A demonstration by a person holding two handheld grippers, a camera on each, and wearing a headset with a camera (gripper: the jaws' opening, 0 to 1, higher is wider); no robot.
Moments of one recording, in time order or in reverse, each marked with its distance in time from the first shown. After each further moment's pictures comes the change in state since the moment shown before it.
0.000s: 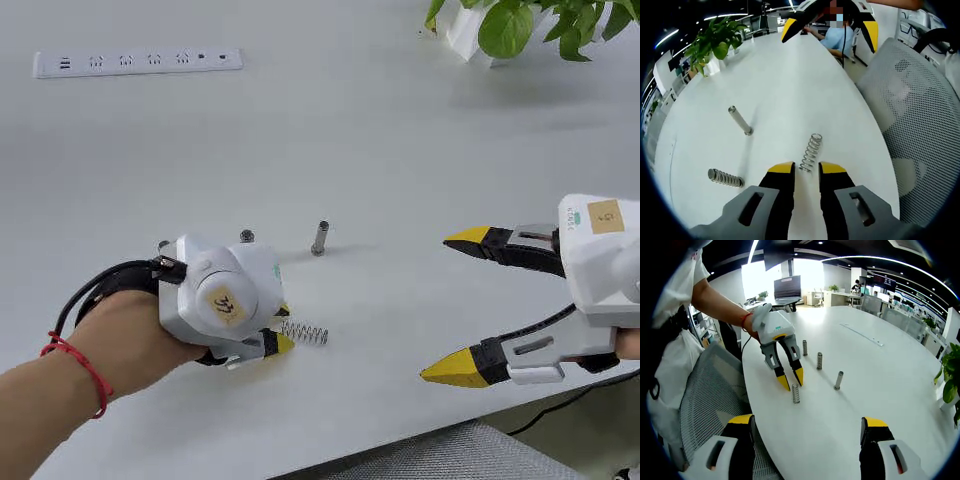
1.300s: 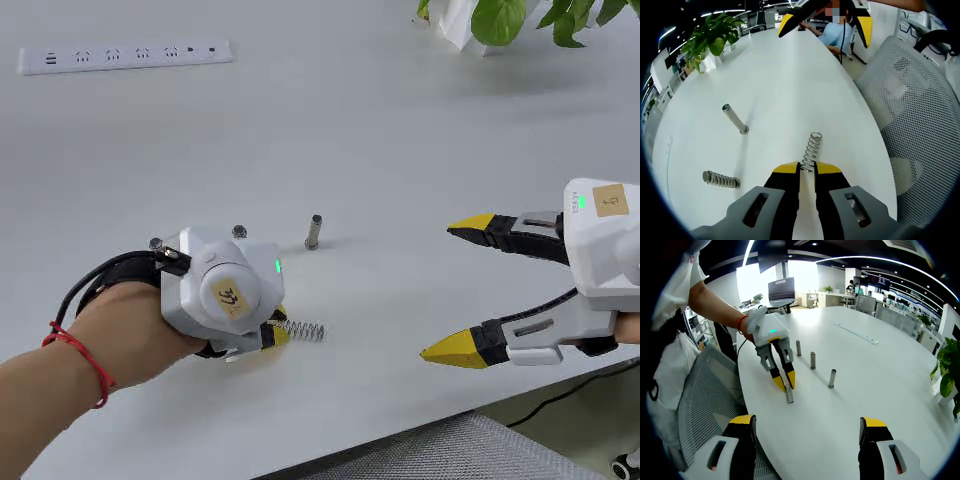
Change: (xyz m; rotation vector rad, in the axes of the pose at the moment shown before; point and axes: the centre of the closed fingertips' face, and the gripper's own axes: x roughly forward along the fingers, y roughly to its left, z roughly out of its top) left arm 0.005 -0.004 -0.001 -0.025 0.028 -0.035; right arm -0.003 -0.007 -0.002 0.033 -0.018 -0.030
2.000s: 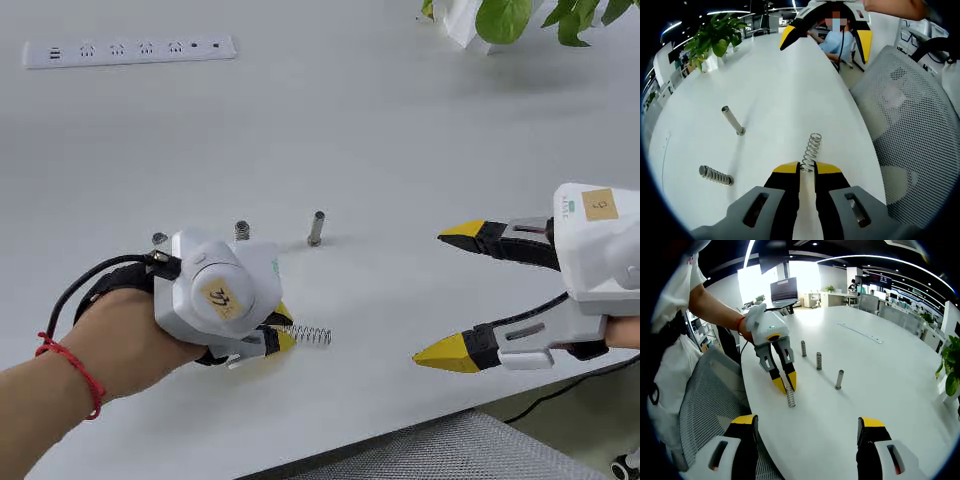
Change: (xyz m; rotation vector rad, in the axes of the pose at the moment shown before) left arm -0.008 -0.011 0.008 -0.051 -0.065 -0.013; right arm 0.011 0.011 0.004 0.020 -0.008 0.039
